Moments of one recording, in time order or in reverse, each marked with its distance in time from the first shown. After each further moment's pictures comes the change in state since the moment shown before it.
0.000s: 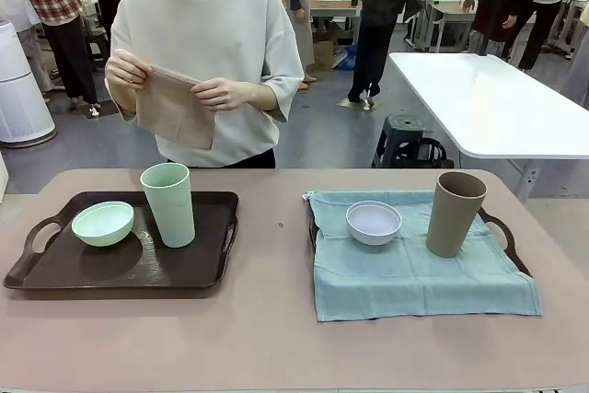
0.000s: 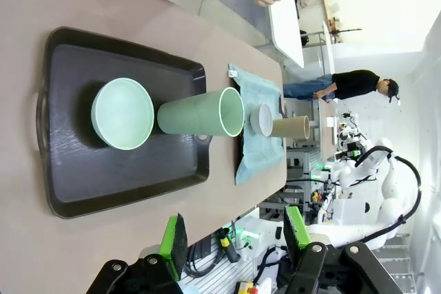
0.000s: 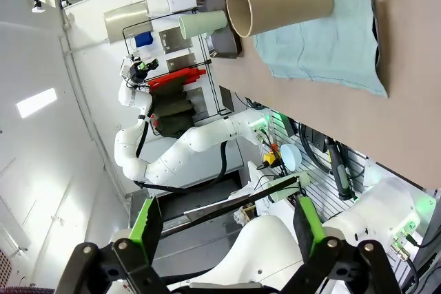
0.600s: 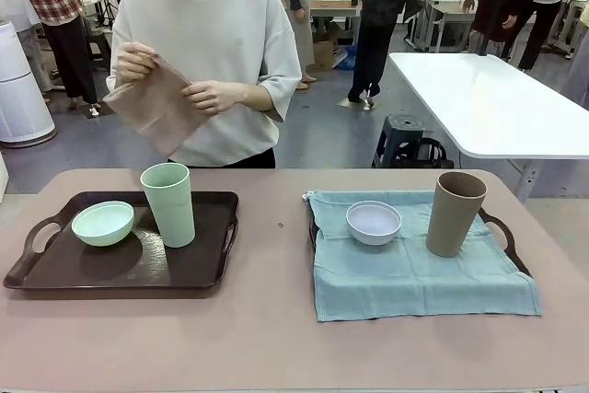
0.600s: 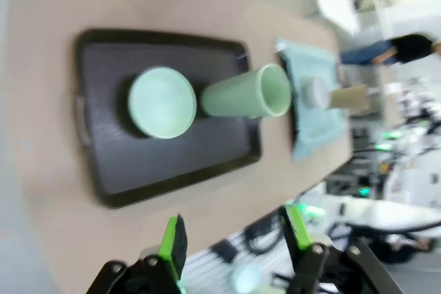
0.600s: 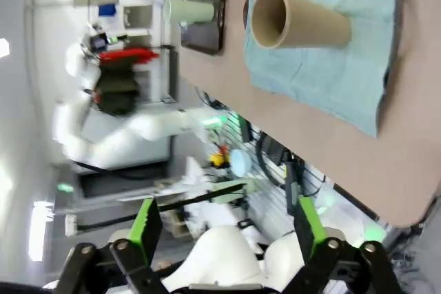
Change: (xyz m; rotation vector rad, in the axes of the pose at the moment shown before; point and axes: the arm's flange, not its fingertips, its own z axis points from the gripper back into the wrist) left arm 0.010 -0.042 -0.015 0.286 0.106 -0.168; right arm 0.004 0.080 -0.036 -0.205 0.028 0.303
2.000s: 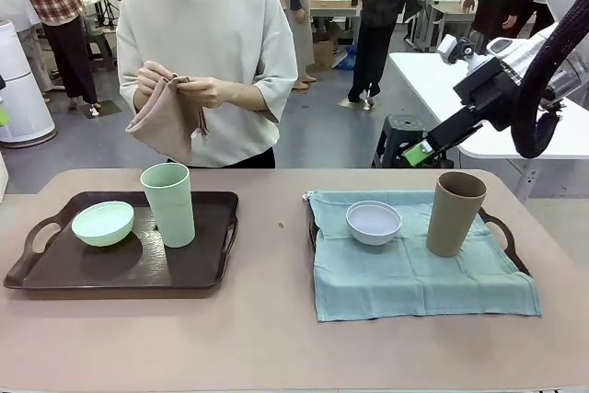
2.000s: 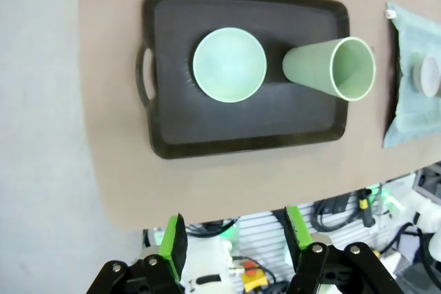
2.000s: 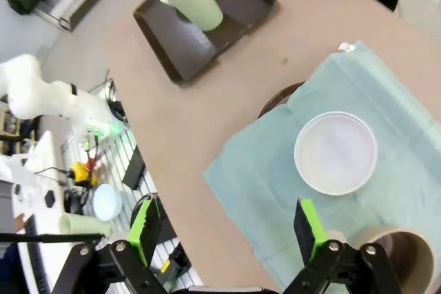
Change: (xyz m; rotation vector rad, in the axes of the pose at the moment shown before) left arm 0.034 -0.108 -0.039 0.483 0.175 0.069; right arm 0.072 0.134 -0.300 -0.333 0.019 0.760
